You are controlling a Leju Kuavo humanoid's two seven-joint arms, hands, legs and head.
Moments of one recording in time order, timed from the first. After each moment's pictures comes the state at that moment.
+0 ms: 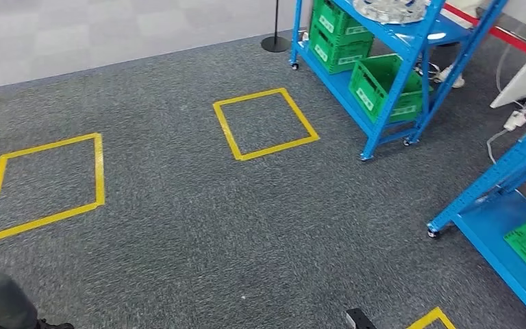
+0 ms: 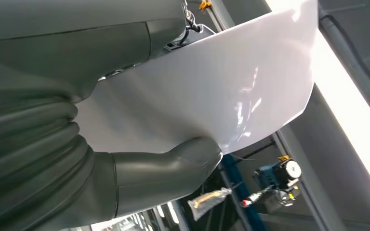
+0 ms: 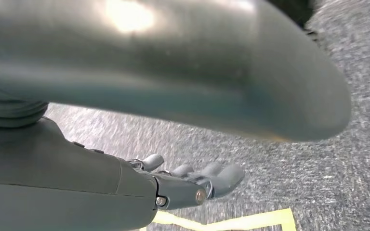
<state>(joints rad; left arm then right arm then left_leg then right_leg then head) 0.01 0.01 -0.39 -2.04 -0.58 0.70 -0.70 -0.07 0.11 -1.13 -0.17 1.16 0.16 -0.09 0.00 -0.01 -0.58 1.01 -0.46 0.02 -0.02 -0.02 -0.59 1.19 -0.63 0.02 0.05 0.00</state>
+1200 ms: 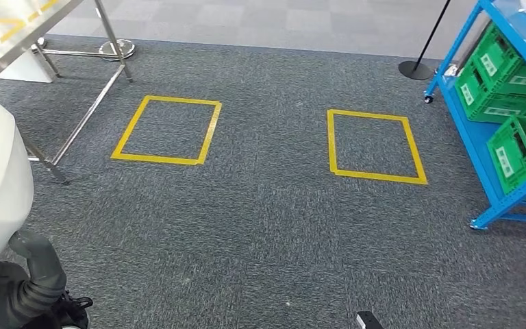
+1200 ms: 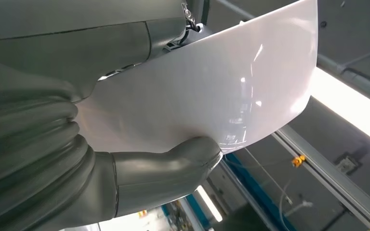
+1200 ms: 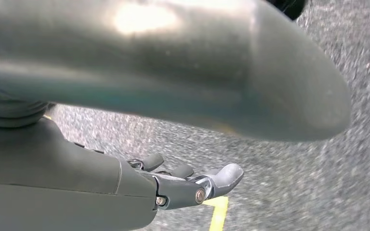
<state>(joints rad) -0.09 -0.01 -0.40 -1.90 -0.56 0.70 -0.70 -0.07 0.11 -1.18 -0.17 1.09 0.16 -0.07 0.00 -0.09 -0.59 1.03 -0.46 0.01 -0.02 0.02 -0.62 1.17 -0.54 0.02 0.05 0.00</state>
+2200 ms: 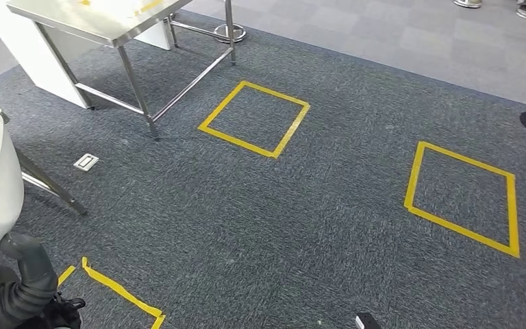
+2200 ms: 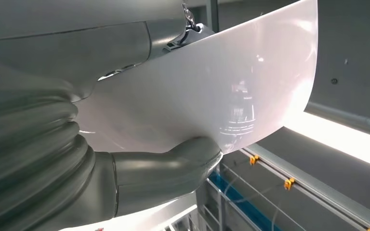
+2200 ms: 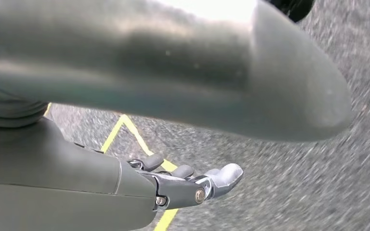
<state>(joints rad) -0.09 0.01 -0.38 -1.91 -0.56 0.70 -0.70 -0.07 0.11 -1.19 -0.17 1.08 0.16 -0.07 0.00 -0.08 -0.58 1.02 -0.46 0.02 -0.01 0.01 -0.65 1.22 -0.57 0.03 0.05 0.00</state>
